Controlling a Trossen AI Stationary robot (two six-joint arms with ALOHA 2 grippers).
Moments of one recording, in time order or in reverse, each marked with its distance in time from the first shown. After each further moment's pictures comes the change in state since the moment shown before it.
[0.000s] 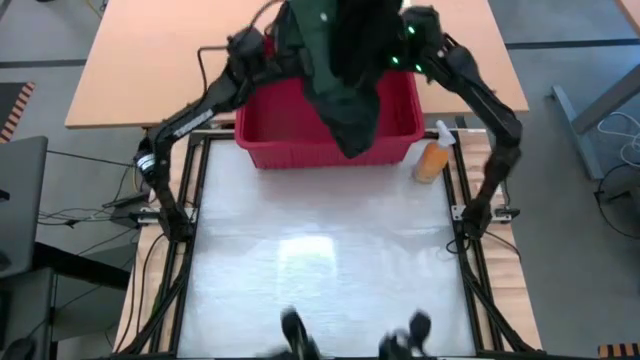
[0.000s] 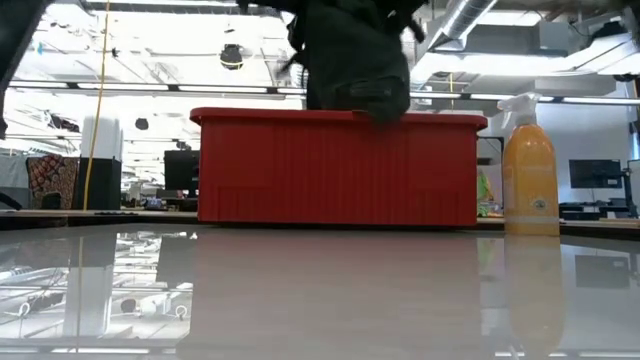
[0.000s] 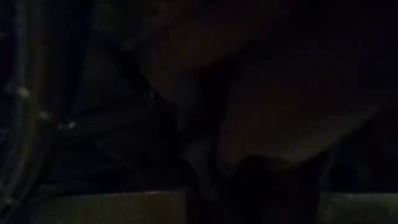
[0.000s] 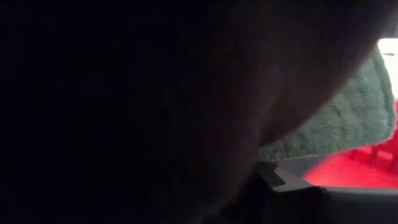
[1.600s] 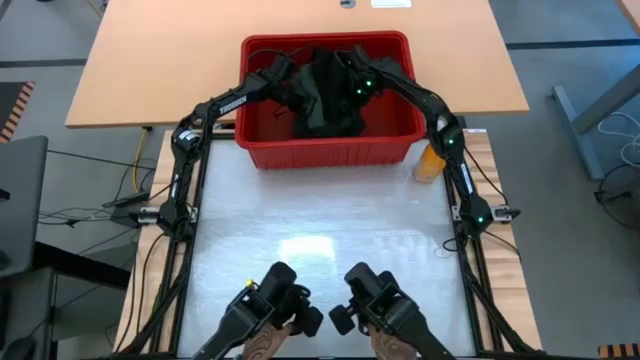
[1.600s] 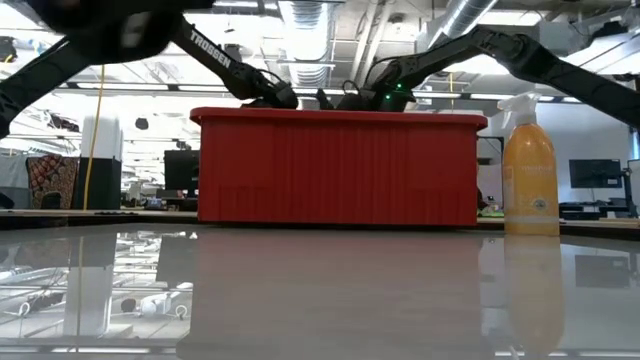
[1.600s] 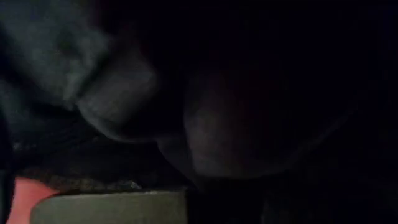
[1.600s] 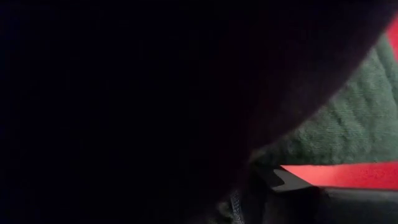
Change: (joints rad) left arm 0.249 0.437 0.015 -0.575 0.213 0.564; right arm -0.204 0.568 0.119 -0.327 -0.171 -0.142
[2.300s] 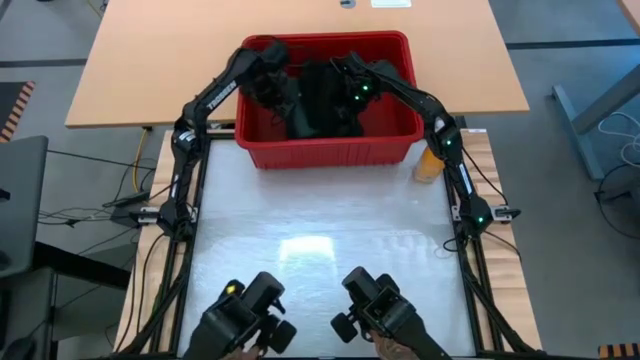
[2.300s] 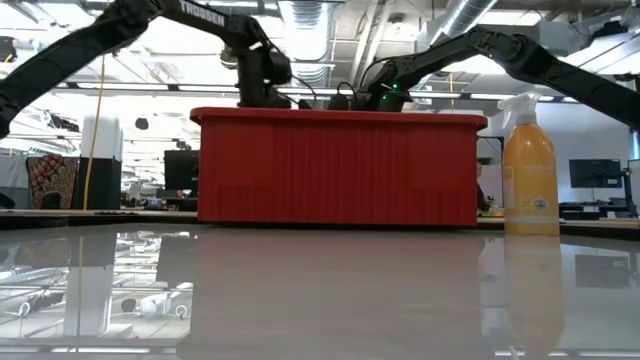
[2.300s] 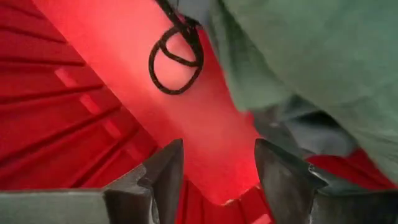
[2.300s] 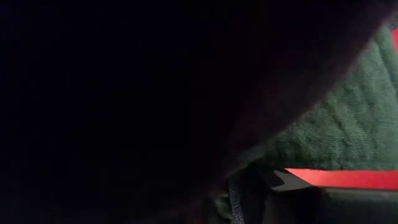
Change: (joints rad) left arm -0.011 -0.012 0.425 -0.887 -0.498 0.124; right arm 0.023 0.013 0.000 -0.084 0.017 -0.090
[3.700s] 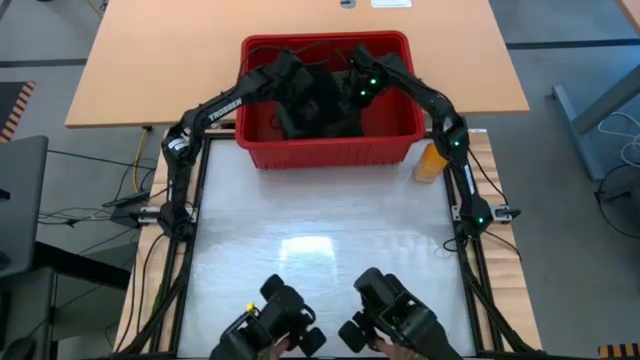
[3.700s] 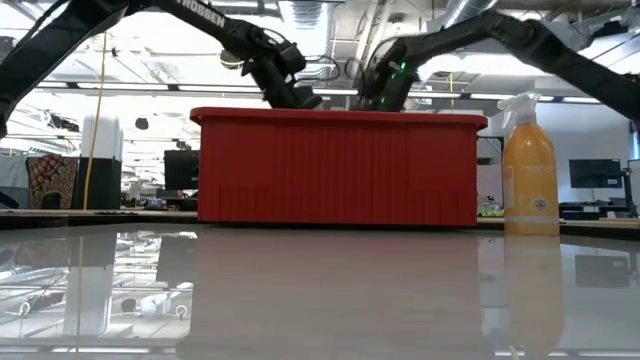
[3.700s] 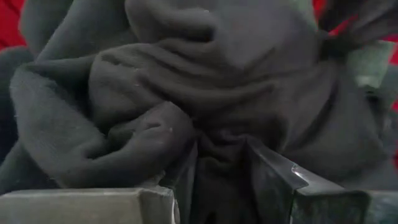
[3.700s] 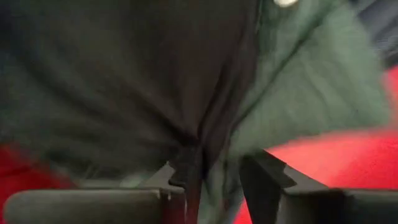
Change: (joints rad) left arm -0.096 -0.138 -0.388 0.723 0.093 0.102; right arm -0.013 -0.093 0.003 -0.050 -0.085 -0.103
